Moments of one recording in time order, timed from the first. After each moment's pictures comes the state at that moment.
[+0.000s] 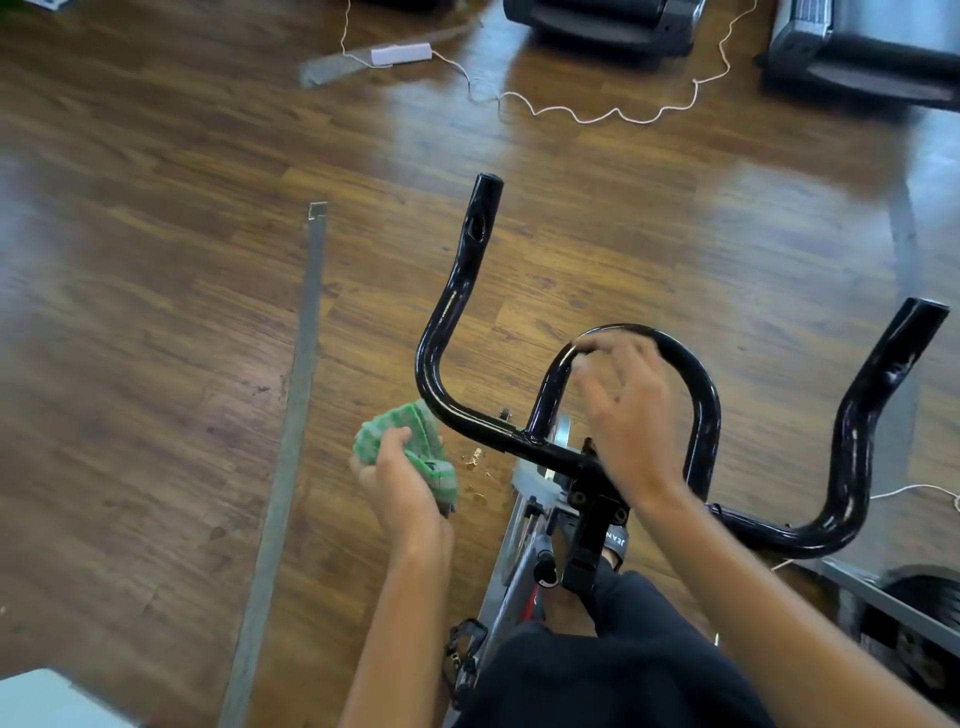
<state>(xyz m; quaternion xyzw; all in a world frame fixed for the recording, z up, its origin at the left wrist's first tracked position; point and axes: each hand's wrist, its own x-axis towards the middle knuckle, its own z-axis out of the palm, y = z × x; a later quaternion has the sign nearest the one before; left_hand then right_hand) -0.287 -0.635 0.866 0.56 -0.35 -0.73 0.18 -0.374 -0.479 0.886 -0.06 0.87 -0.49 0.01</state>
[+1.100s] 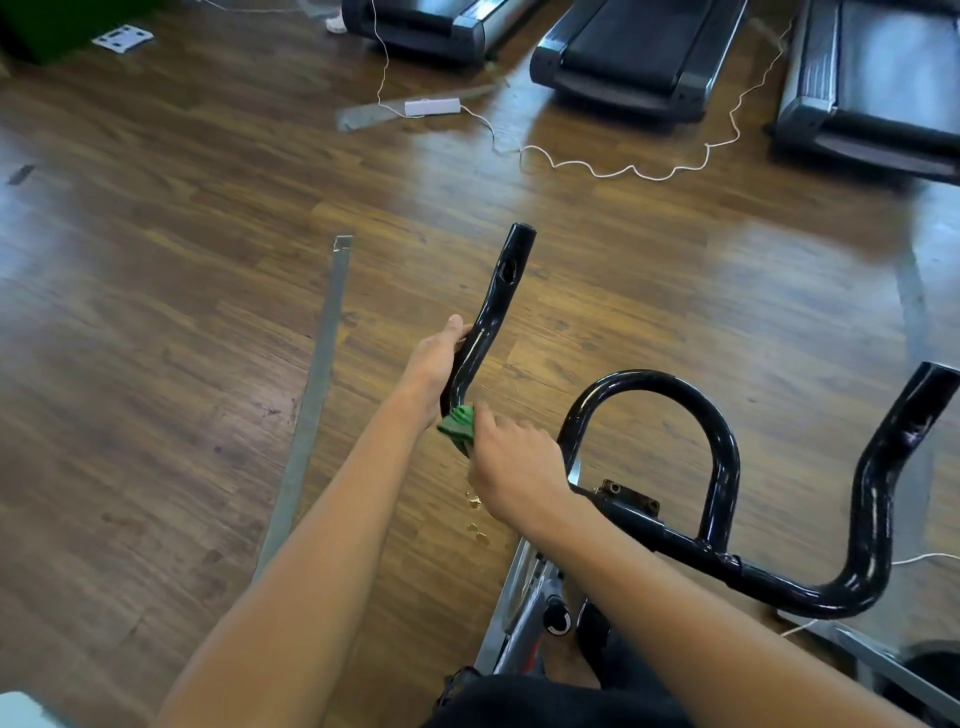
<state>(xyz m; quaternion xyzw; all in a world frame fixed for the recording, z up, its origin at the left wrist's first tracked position) -0.411 -0.709 0.869 0.33 -0.62 -0.71 -0.06 -0.357 -0.582 0.880 -0.26 0.94 -0.11 0.16</state>
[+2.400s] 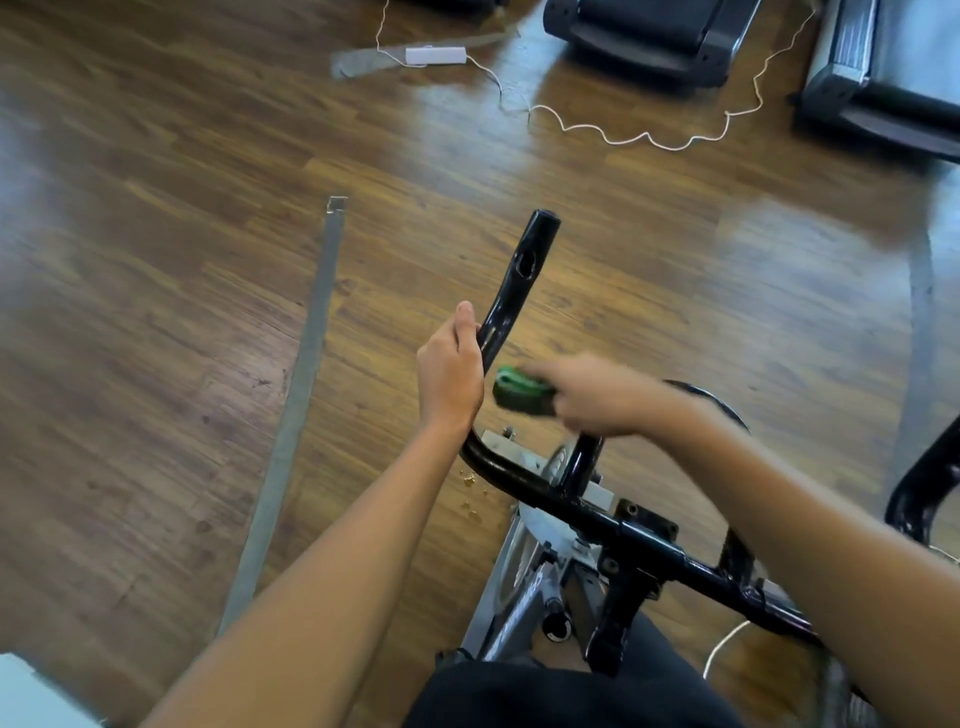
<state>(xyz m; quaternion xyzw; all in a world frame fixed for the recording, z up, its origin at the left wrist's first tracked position) -0.419 -0.694 0.835 0.31 -0.78 -0.53 0.14 -0.457 -0.560 0.929 -0.33 0.86 -0.08 0.37</state>
